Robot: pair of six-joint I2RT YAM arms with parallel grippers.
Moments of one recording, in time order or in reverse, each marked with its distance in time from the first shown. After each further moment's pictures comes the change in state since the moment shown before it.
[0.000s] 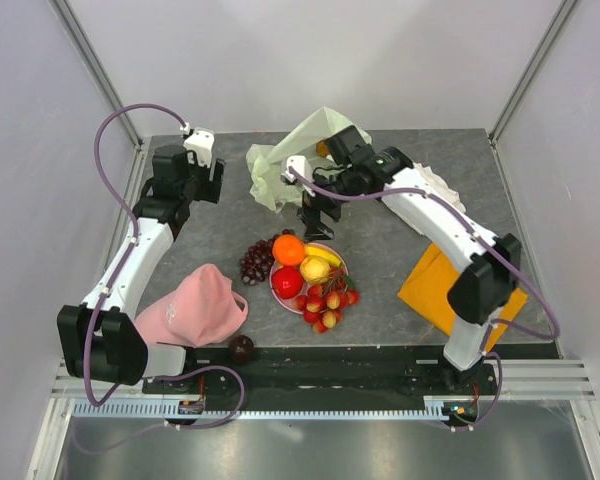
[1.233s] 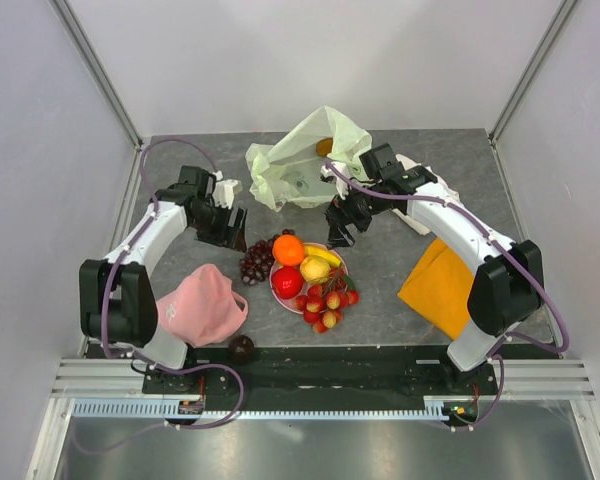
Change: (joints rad) left arm 0.008 0.212 0.017 -0.535 0.431 -0.068; right arm -0.155 -0.172 -0.397 0.179 0.029 0.307
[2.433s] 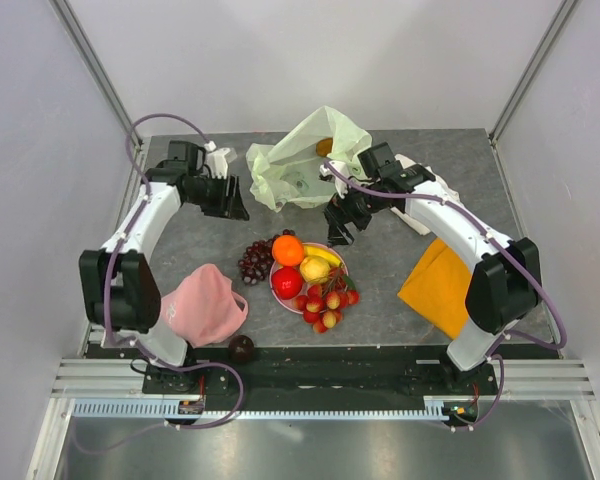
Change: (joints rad) left arm 0.060 0.062 0.209 0.029 0.216 -0.070; right arm 0.000 0.012 0.010 0.000 0.035 0.002
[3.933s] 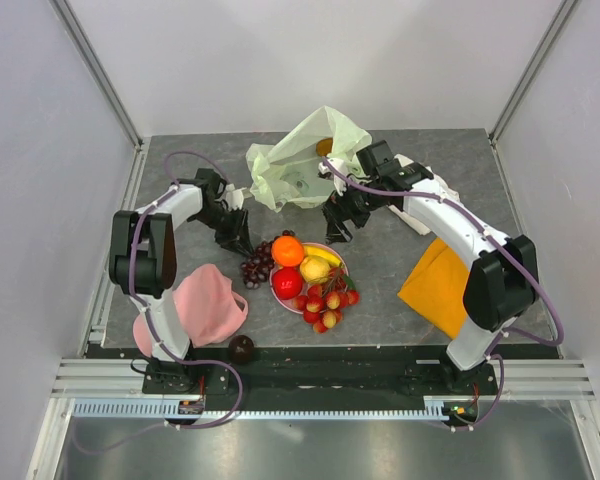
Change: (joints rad) left arm -0.042 0.310 -0.055 -0.103 0.035 -0.010; right arm 0.000 0.023 0.025 0.012 0.016 0.005
